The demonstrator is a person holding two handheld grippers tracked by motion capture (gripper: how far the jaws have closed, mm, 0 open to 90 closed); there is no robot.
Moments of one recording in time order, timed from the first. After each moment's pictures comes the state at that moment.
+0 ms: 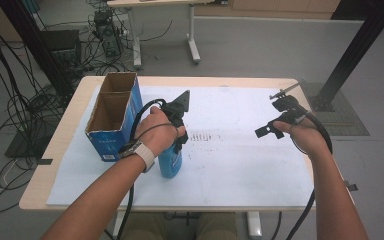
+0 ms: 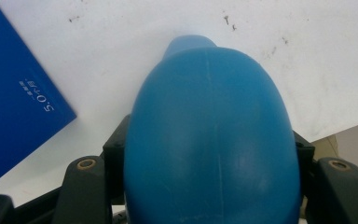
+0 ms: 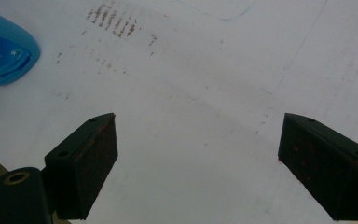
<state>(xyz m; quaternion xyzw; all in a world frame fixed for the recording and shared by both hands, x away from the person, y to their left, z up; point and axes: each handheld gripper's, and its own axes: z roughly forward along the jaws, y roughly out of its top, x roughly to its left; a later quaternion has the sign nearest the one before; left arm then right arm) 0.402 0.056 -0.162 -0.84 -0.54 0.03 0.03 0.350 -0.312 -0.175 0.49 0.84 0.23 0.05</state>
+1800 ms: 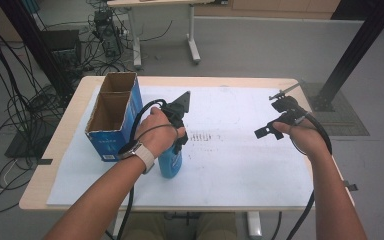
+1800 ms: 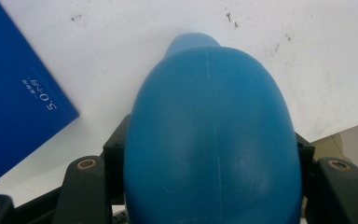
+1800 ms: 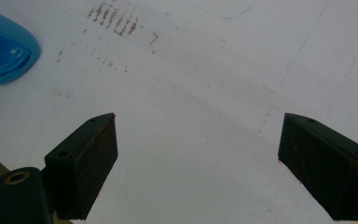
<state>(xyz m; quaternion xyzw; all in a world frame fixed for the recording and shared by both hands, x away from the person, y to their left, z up) 0.399 0.054 -0.162 -0.84 -0.54 0.03 0.04 0.348 -0.310 -0.176 0.49 0.84 0.23 0.05</state>
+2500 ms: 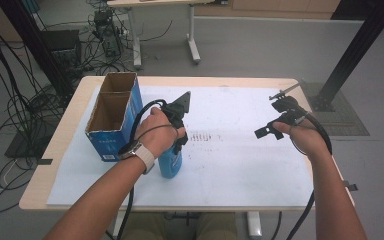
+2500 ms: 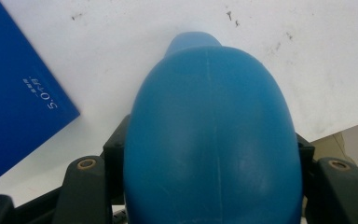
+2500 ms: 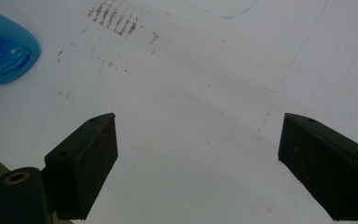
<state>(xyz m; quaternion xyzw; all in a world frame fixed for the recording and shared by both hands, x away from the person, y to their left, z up) 0.398 0.052 -0.162 -0.84 -0.53 0.03 0.04 0.348 -0.310 -0.176 0.49 0.84 0.23 0.05</state>
